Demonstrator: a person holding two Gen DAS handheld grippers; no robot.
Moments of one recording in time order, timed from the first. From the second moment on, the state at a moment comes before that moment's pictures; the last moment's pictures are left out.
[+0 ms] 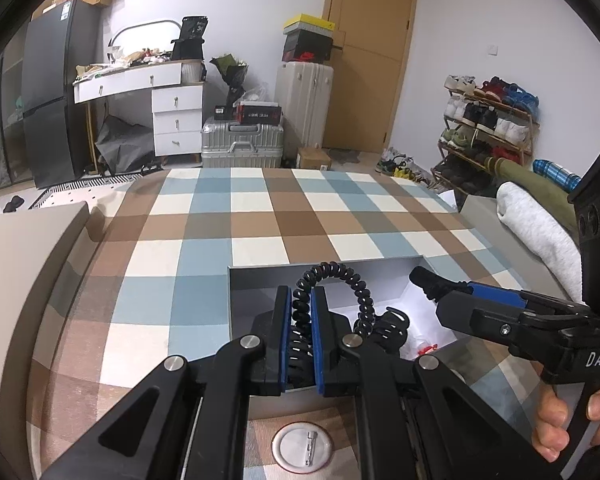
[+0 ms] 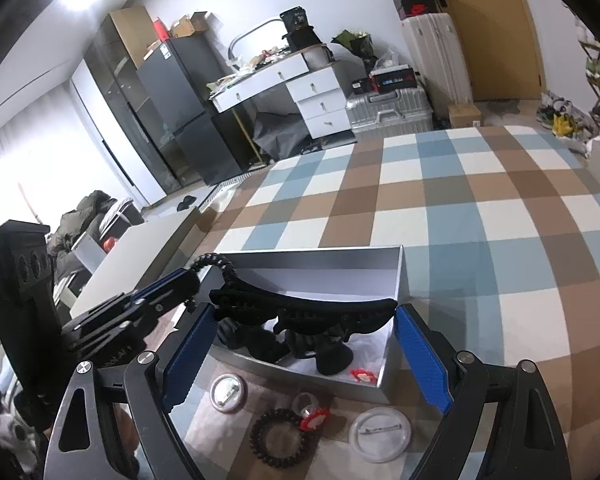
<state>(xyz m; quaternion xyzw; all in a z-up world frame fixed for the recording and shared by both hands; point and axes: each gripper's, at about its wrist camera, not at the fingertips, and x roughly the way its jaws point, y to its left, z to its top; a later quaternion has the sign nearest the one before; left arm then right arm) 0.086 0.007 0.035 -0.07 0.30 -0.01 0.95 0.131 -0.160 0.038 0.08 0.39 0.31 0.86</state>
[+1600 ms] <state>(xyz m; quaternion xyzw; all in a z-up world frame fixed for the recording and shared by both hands) 0.076 -0.002 0.032 -0.07 0.31 -0.02 0.95 0.124 -0.175 0.039 0.10 0.41 0.29 0.86</state>
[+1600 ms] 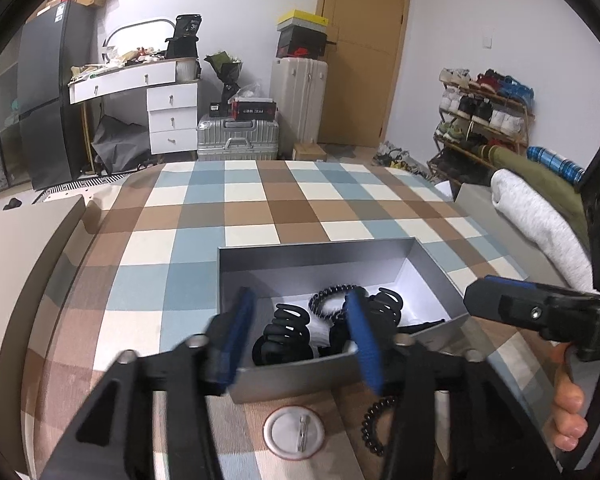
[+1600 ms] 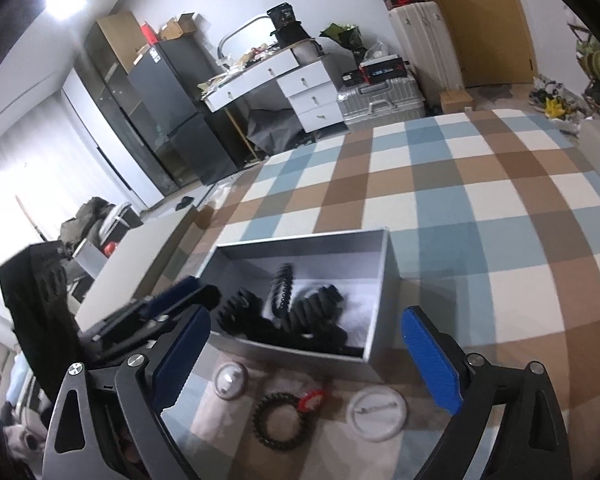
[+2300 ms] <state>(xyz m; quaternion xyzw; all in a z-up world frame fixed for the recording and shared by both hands) 0.045 -0.011 0.007 -0.03 0.36 -0.01 0.93 0.107 -0.186 0.017 -0.02 0.44 0.22 0.87</state>
